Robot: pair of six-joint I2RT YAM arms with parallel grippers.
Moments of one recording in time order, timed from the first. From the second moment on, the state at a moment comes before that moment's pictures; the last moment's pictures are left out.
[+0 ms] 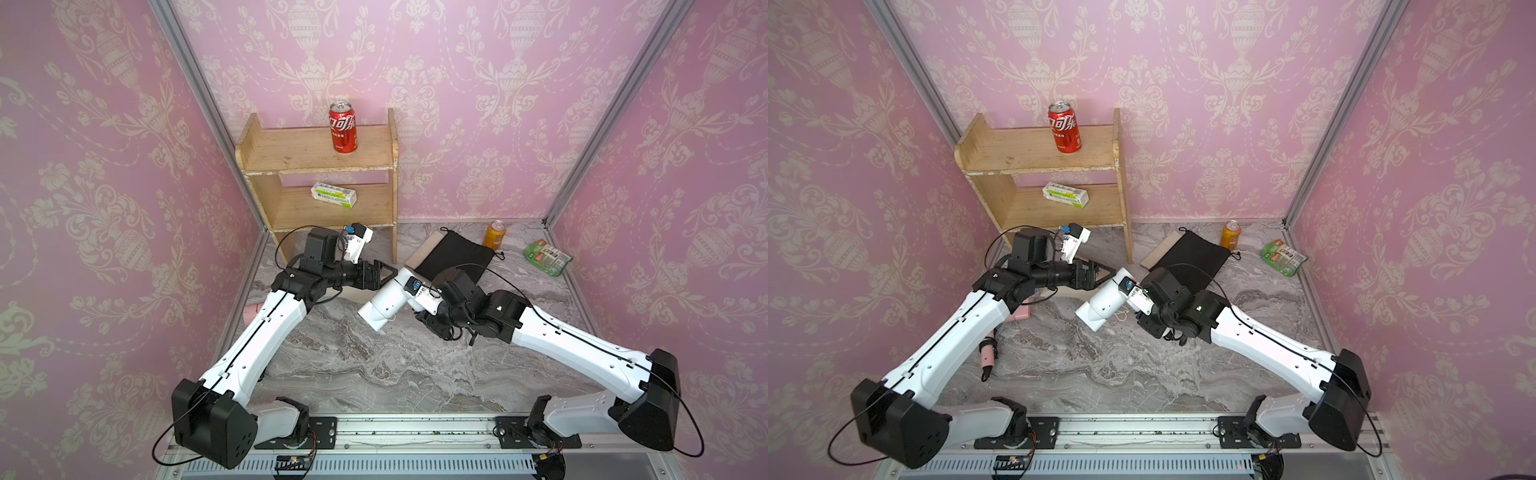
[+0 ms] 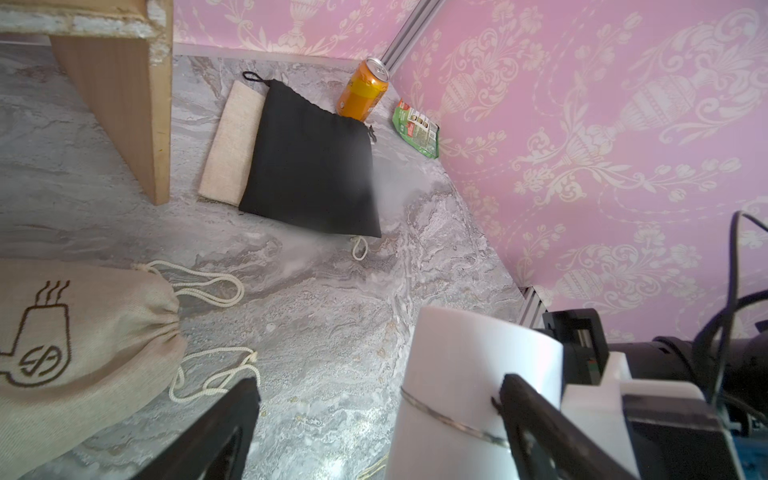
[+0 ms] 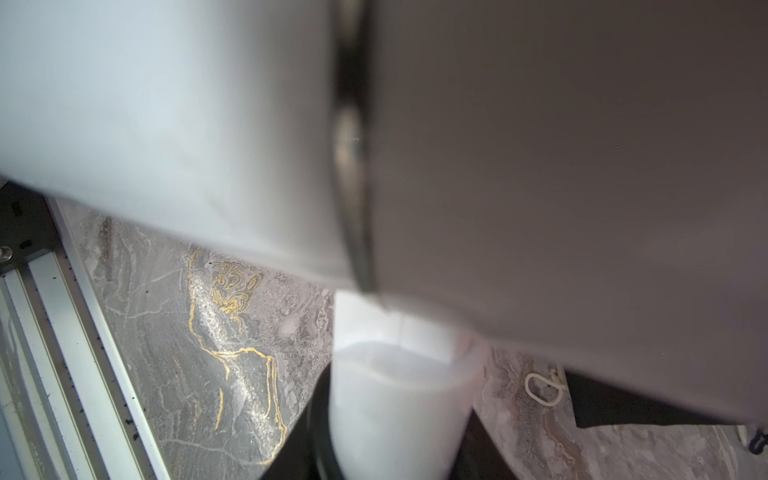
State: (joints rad) left arm -0.33 1.29 1.20 -0.53 0.67 -0.29; right arm 0.87 1.34 1.18 -0.68 0.06 -0.20
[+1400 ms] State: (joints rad) left arm -0.37 1.43 1.36 -0.85 0.75 -0.09; right arm 0.90 1.38 1.20 -0.74 0.15 -0.34
